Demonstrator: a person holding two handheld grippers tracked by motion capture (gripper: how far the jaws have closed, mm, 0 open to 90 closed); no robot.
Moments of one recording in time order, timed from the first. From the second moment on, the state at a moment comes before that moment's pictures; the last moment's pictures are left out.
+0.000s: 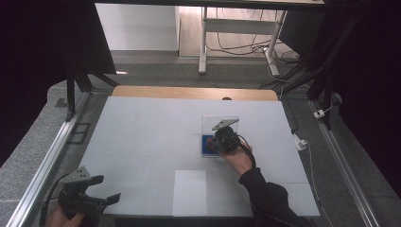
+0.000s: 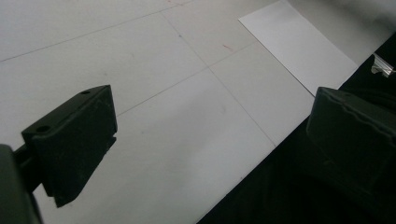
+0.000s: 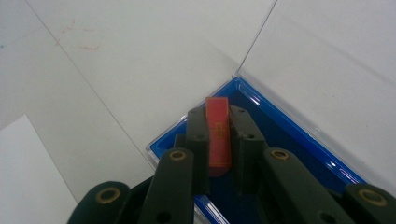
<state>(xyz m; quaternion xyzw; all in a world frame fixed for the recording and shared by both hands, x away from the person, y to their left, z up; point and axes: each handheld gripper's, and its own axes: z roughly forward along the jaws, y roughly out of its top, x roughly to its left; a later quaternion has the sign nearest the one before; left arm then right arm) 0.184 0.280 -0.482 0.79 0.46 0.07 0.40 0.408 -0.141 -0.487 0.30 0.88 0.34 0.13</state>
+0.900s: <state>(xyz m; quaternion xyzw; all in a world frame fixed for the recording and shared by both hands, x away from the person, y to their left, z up) 0.184 0.281 -0.482 0.79 0.46 0.06 0.40 0.398 -0.159 -0.464 0.30 0.87 0.38 0.11</state>
